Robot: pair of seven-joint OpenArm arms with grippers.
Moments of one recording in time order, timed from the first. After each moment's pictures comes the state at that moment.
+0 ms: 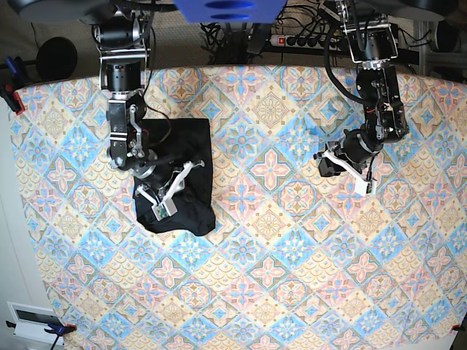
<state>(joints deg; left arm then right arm) 0.7 -10.7 -15.0 85.0 -36.1 -17.1 52.5 10.4 5.3 1.9 66.4 12.1 34.4 -26.2</state>
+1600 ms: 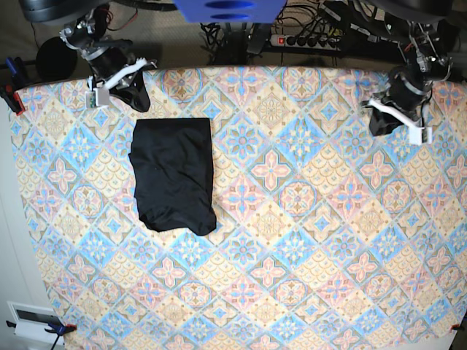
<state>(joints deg) 25.5 -12.0 -36.1 114.5 -43.5 -17.1 58.9 -39.4 5.5 22.5 111.8 37.9 34.1 -30.6</state>
